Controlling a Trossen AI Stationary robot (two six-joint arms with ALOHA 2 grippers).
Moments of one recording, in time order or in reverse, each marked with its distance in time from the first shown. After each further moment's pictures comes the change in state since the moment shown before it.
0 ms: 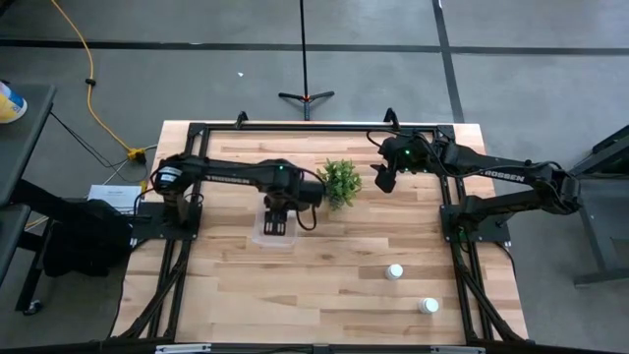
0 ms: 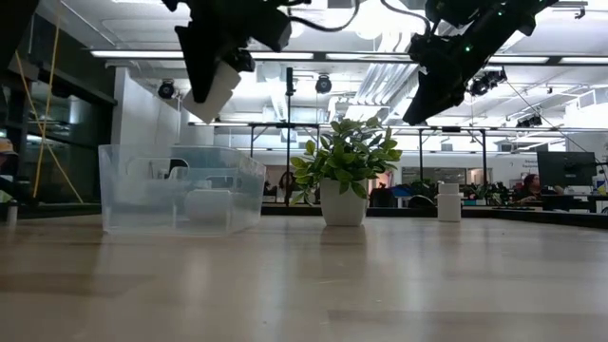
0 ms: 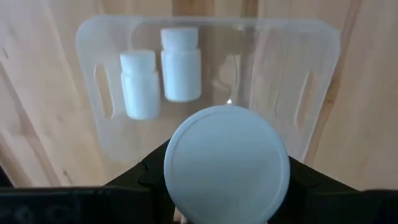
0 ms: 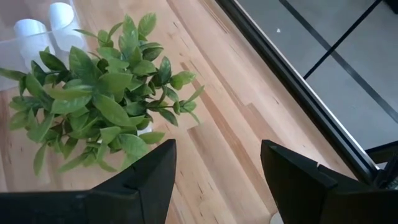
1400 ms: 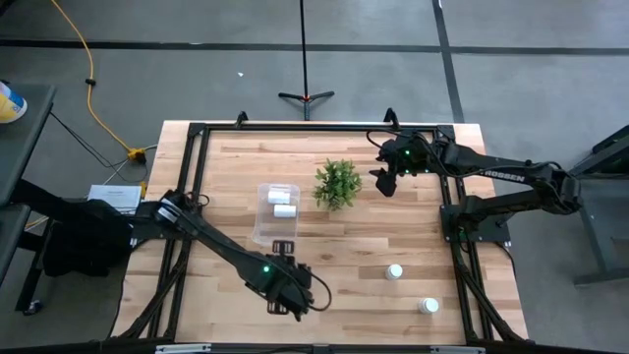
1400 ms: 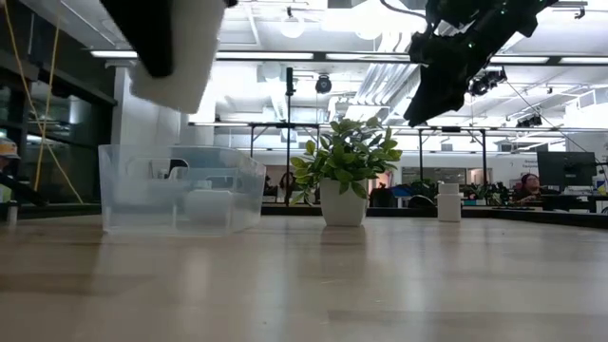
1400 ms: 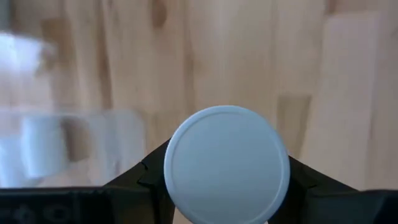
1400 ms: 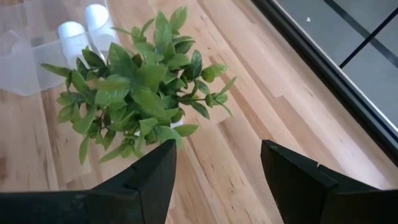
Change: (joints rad) left arm -0.522 0.115 0.002 0.326 -0.211 -0.466; right arm 0.003 -0.001 0.000 -0.021 -0.112 0.056
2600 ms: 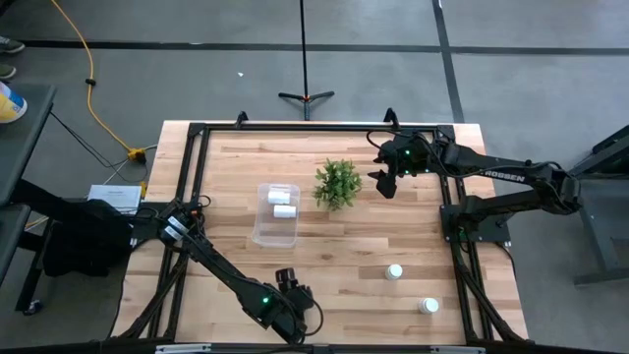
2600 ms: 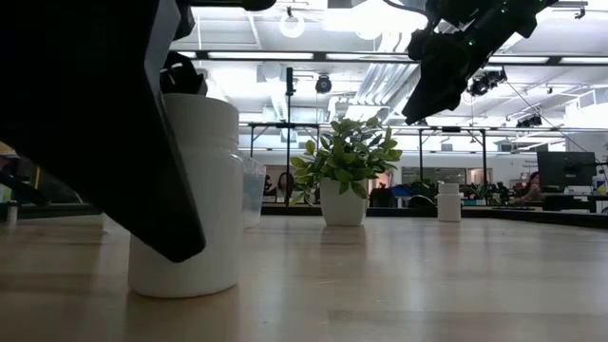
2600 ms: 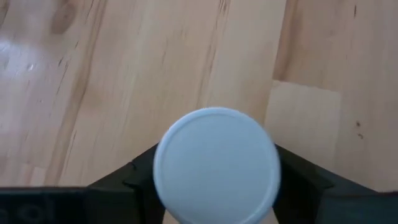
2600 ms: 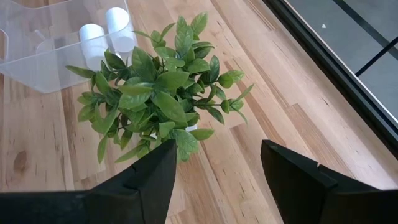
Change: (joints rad) left arm -0.130 0.130 -0.232 0.579 -0.150 -0.331; right arm 0.000 -0.001 0.000 0.019 -0.055 -0.026
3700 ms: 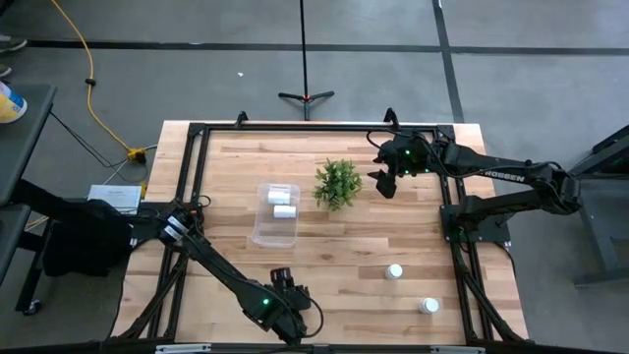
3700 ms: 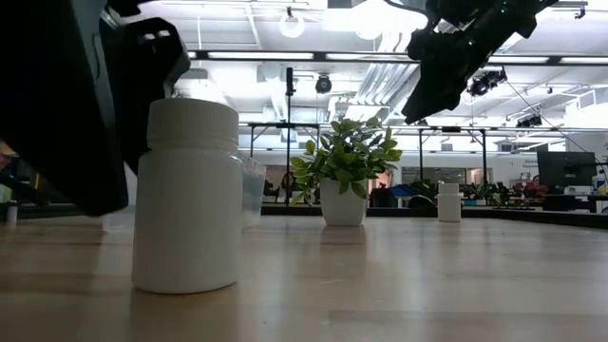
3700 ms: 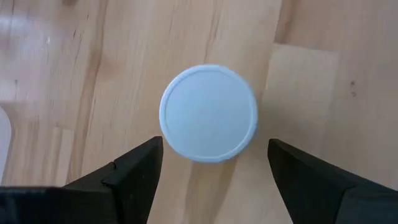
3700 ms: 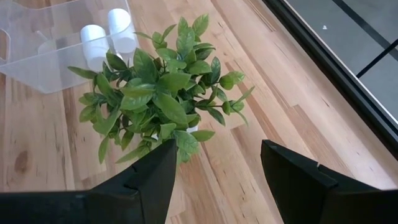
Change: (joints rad) left arm -0.001 -0.002 0.110 -0.231 0.086 -0.017; right arm 0.000 0.000 0.000 0.004 -0.004 -0.003
